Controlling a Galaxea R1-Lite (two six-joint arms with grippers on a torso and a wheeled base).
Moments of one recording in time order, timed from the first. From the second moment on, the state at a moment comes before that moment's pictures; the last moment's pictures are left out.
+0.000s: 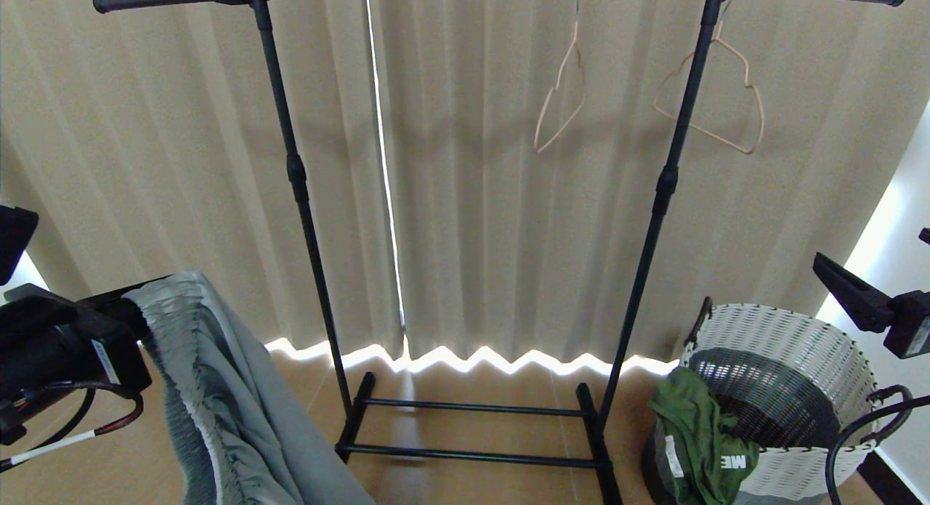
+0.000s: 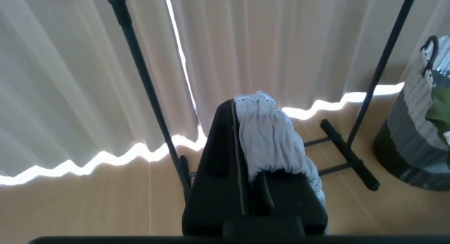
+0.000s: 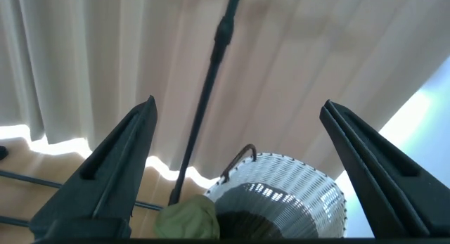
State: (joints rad) left arm -0.13 1.12 -0.46 -0.54 -0.17 0.13; right arm 0.06 1.14 -0.38 -0.77 -0.07 -0.24
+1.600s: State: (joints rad) left arm -0.14 1.11 -0.39 -0.55 -0.17 0.17; right arm -0.01 1.14 -0.37 -0.64 -0.07 -0.24
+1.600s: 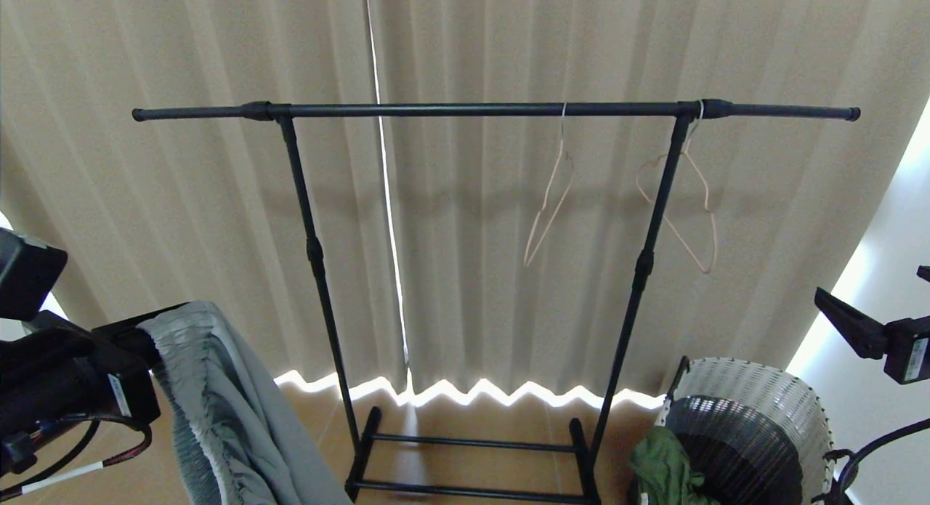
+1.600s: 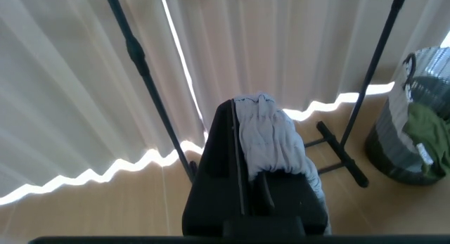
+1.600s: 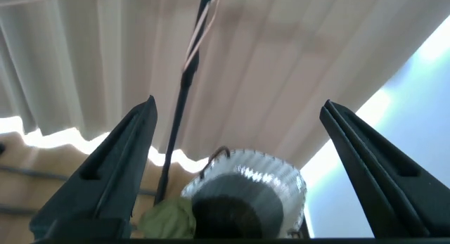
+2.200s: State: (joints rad) left arm -0.14 1.11 -0.40 -0.55 -0.17 0.17; right arm 0.00 1.15 -0.57 -0.23 -0.07 -0.18
